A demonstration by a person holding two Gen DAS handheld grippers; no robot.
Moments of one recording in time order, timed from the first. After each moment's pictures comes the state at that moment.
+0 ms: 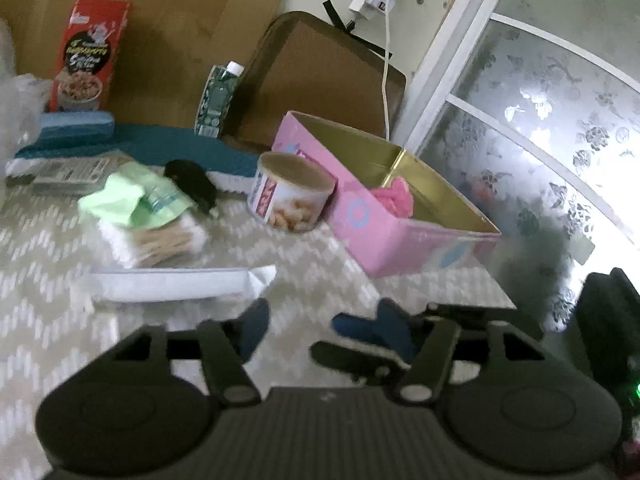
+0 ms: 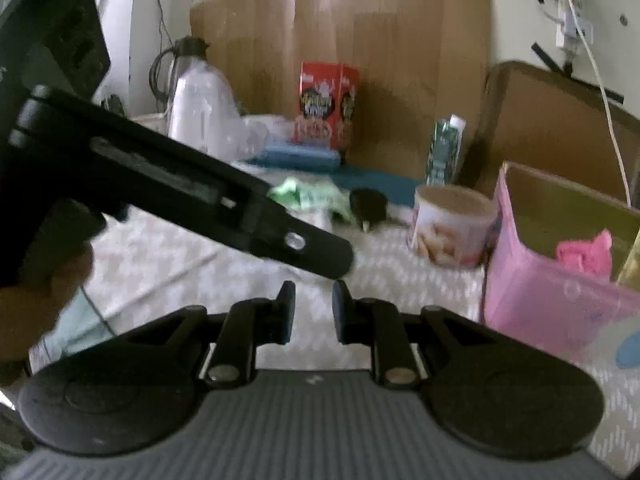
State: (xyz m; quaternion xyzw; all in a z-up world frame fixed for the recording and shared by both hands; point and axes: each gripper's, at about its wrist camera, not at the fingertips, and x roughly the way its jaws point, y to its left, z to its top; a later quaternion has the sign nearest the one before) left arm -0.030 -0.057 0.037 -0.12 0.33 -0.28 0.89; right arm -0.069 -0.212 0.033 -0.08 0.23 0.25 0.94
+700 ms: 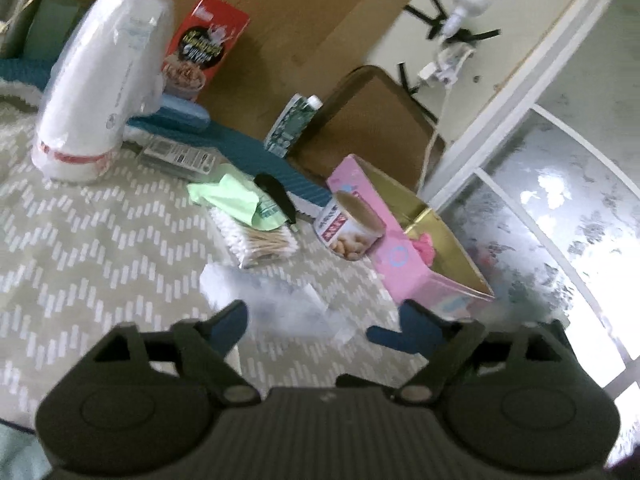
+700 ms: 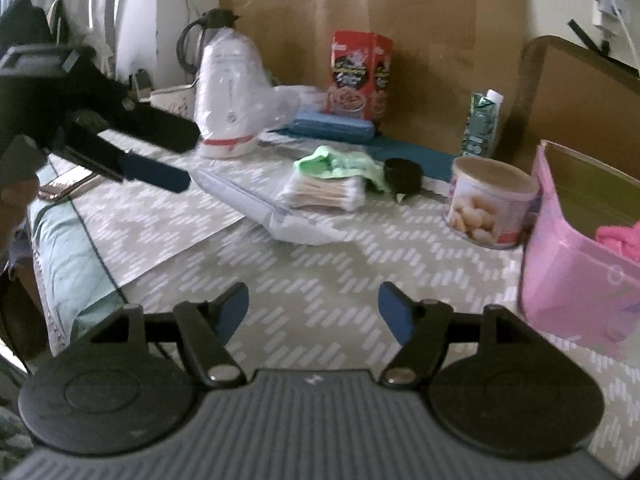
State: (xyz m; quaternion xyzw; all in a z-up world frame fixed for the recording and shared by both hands) left arm -0.060 0.047 0.047 -0.25 0.32 -0.25 0.88; right arm -0.056 -0.202 0.025 -0.09 0.27 0.30 0.91
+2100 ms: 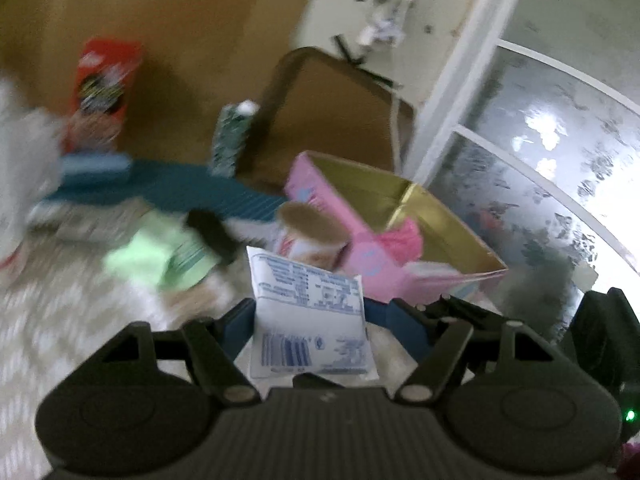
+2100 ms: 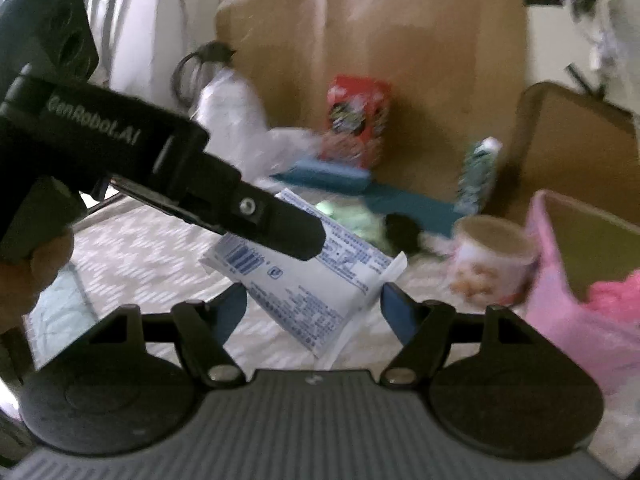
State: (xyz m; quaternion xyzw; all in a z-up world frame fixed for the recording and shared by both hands) left arm -0.010 -0.048 0.082 -0.11 0.30 -0.28 0.90; right arm -0.048 -0.193 0.053 -0.08 0.20 0.26 0.94
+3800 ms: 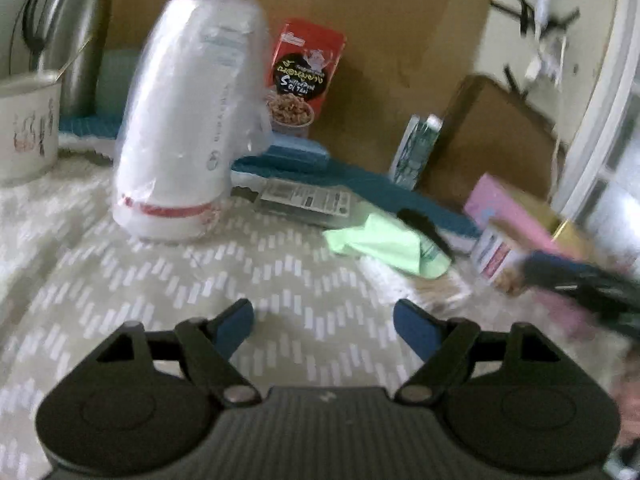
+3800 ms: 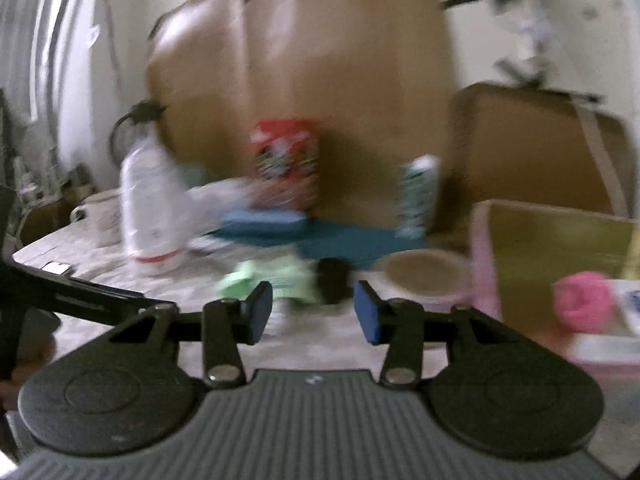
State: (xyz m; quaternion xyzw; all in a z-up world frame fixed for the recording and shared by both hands) left arm 0.003 0.061 0.005 -0.17 0.29 -0.09 0.94; right arm 0.009 -0.194 0.053 -0.01 0.21 0.24 0.95
